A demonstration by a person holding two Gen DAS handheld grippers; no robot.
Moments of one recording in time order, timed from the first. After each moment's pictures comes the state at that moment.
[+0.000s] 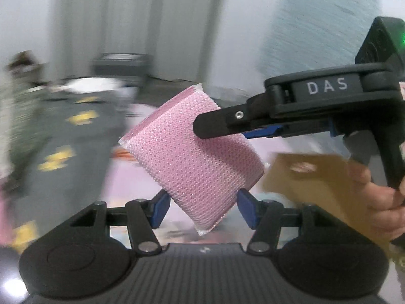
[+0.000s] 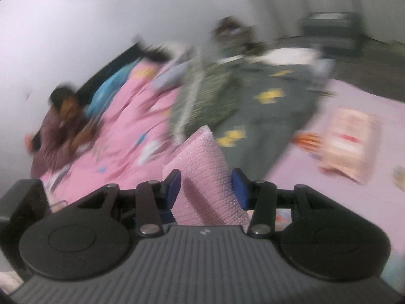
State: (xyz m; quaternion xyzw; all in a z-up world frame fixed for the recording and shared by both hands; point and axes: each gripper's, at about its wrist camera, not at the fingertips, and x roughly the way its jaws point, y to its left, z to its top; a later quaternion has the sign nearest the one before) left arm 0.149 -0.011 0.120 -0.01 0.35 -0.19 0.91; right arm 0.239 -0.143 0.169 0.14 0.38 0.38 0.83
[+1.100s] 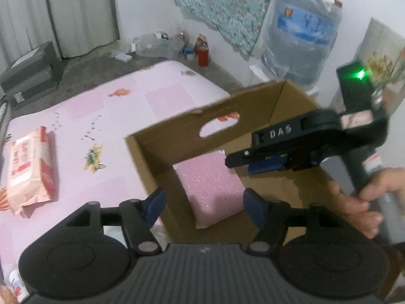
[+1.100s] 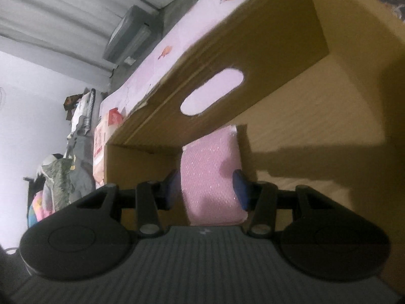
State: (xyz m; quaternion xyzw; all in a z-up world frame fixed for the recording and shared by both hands) left arm 0.235 -0.255 0.051 0.14 0.44 -0.30 0.84; right arm 0.235 -0.507 -0.075 0.41 0.47 0.03 0.78
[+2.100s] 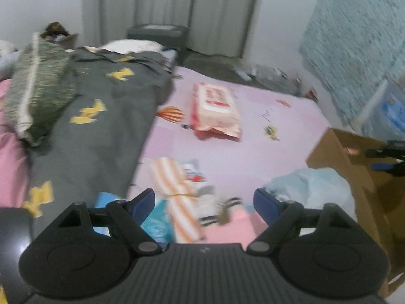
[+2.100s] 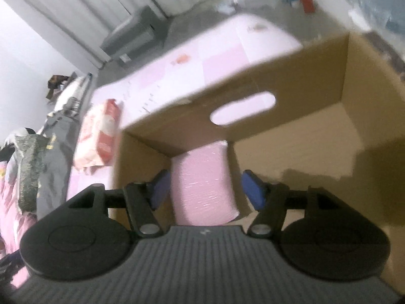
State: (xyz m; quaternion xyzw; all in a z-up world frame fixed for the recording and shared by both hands) left arm 0.162 0.064 0.077 -0.03 0.40 -0.07 0.91; right arm 0.243 -0.425 -0.016 0.28 0.44 0.01 0.85
